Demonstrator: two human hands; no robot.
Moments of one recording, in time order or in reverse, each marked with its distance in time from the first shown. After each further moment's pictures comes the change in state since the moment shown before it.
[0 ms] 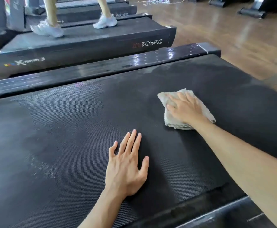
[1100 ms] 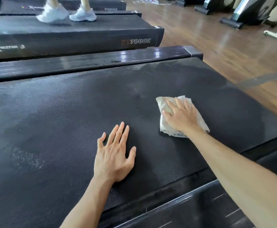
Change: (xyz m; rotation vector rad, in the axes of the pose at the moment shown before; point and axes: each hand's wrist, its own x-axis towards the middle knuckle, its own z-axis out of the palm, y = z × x) left_hand 0.002 -0.003 0.007 -0.013 0.015 -0.007; right_hand -0.068 0.015 -0.005 0.014 -0.012 0.130
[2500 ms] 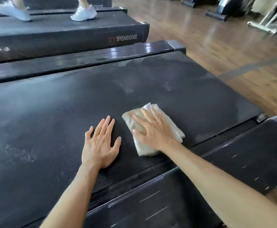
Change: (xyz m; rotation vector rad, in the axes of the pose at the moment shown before) left_hand 0.000 0.000 -0.001 -0.018 -0.006 -0.012; right_hand -0.101 -0.025 0.017 -0.003 0.014 -0.293
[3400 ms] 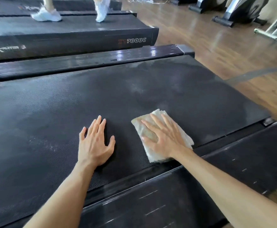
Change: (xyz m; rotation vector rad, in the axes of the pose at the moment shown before) left_hand -0.029 -0.055 -0.018 -0.010 0.097 -0.120; right_hand -0.037 -0.027 -0.004 0.013 -0.024 0.014
